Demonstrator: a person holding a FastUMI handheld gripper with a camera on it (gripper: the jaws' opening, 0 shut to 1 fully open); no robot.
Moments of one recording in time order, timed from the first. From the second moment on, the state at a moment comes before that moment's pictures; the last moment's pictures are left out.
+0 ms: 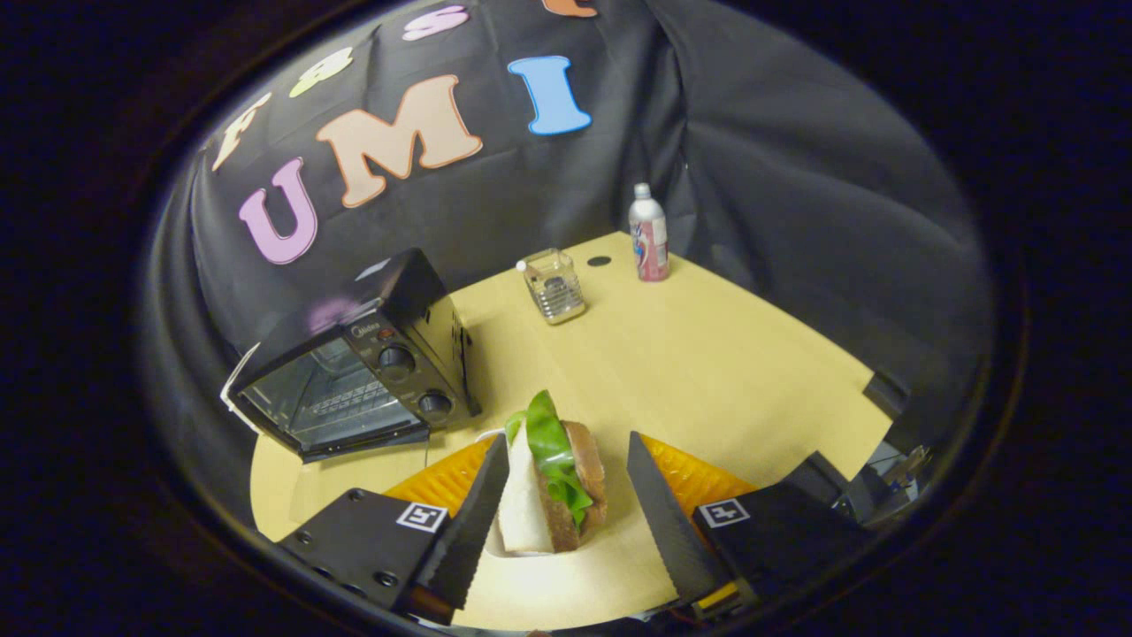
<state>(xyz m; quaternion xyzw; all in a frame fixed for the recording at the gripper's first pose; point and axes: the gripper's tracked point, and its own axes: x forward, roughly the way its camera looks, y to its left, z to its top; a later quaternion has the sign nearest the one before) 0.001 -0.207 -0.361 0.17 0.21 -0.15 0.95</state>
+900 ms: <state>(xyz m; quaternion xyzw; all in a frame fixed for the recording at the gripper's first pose) -0.004 -0.170 -0.369 0.24 0.24 -0.06 0.94</state>
